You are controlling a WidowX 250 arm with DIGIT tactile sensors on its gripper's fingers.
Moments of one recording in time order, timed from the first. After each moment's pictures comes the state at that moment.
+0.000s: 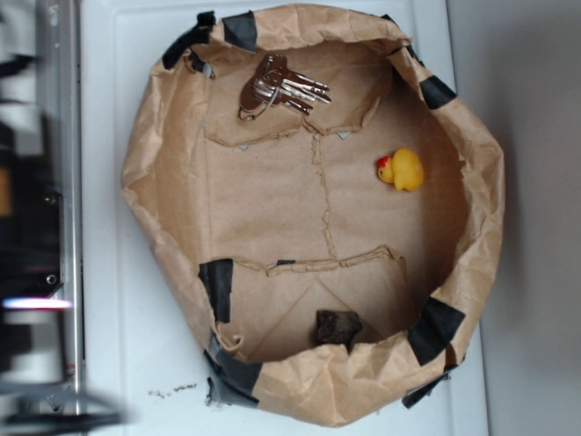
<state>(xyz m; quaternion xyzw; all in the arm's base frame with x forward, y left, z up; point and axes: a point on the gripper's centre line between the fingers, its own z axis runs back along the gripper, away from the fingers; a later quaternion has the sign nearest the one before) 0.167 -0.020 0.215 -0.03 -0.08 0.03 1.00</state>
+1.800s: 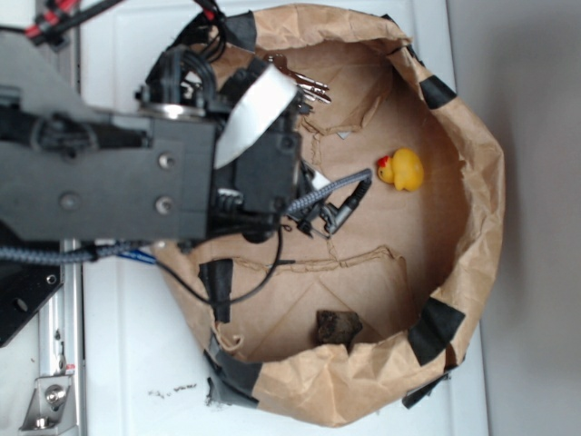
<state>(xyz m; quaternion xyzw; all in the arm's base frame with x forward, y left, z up) 0.231 0.040 0.121 0.09 -0.14 0.42 0.89</state>
